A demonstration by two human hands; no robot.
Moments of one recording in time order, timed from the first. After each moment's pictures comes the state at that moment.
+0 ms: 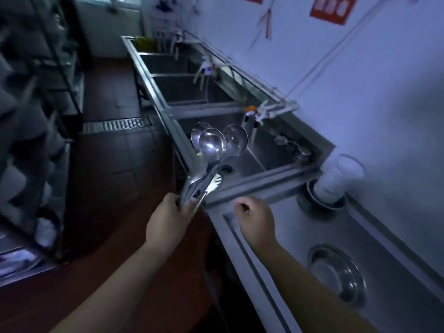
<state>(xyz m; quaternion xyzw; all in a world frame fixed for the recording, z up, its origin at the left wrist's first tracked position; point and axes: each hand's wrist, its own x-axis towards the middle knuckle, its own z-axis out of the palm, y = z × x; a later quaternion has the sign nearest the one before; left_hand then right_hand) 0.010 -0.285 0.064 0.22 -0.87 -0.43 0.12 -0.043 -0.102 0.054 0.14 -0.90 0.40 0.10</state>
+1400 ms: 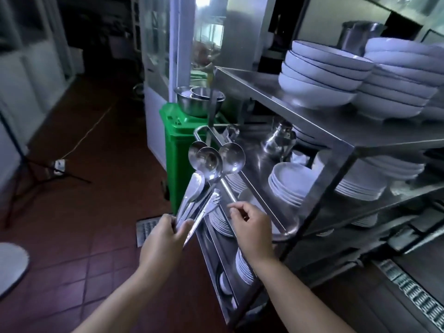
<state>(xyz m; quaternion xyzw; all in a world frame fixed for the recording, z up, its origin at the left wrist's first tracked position) 0.198 -0.755 0.096 0.79 -0.40 -0.19 0.42 0.044 -0.835 0.110 0.70 -0.50 0.42 -0.28</state>
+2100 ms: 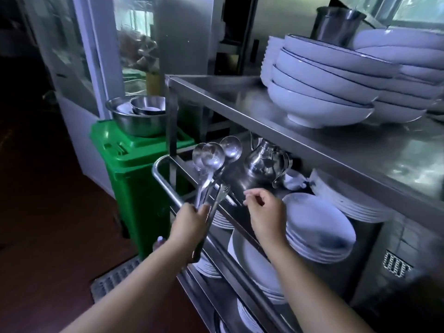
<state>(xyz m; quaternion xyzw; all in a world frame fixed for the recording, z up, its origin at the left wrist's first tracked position) 0.279 -1.088 0.101 0.70 -0.47 -0.39 0.38 0.126 -1.079 0.137 0.57 -0.63 0.49 -0.18</state>
